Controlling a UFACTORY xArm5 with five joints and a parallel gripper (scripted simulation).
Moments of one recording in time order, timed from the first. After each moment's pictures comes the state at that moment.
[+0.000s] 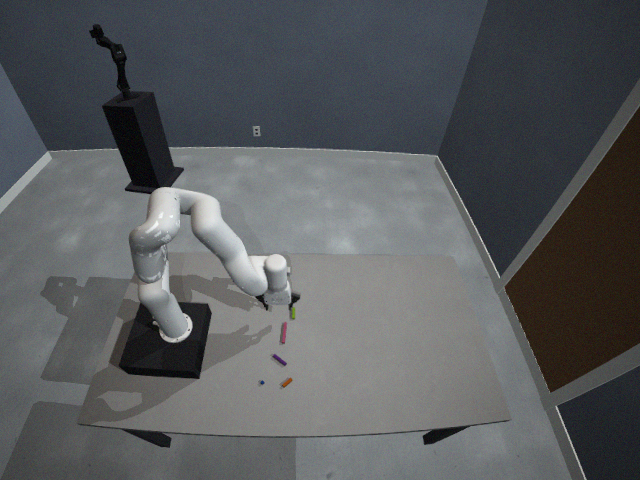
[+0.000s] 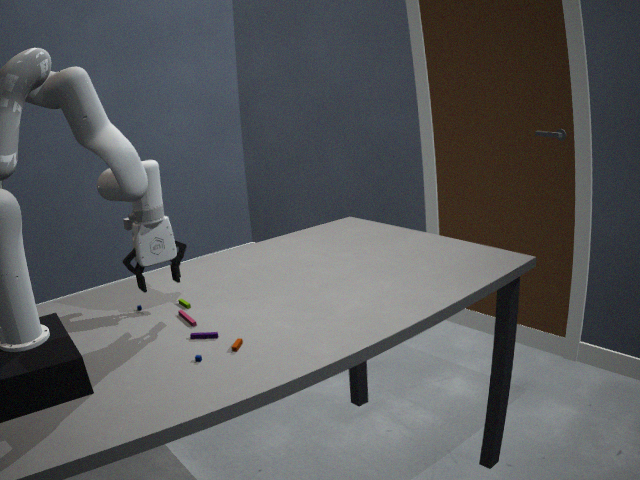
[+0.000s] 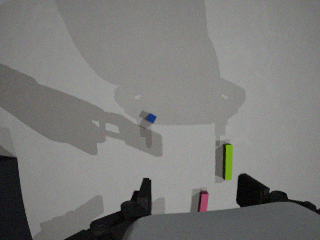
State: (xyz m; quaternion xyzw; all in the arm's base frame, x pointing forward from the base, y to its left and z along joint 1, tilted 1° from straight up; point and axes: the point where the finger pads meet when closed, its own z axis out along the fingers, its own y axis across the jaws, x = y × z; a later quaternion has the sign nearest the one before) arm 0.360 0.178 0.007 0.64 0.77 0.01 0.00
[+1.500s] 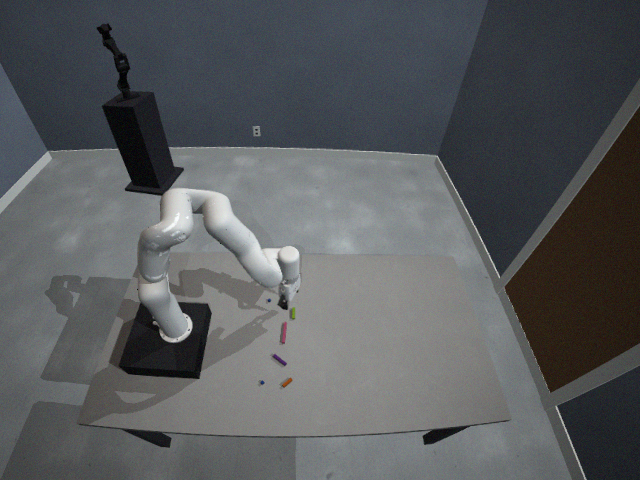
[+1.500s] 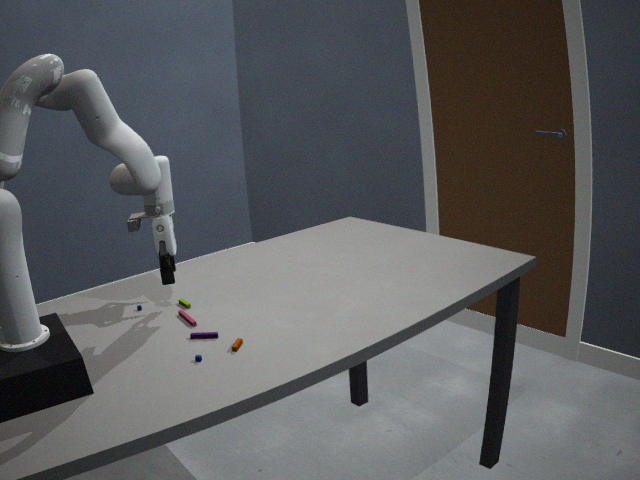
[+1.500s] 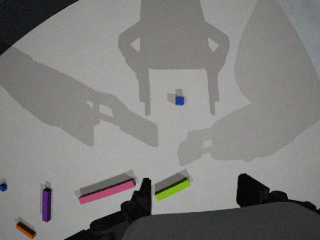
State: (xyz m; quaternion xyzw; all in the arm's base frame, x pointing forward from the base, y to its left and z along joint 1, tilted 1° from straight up) arm 0.395 0.222 0.009 0.13 0.99 0.01 0.01
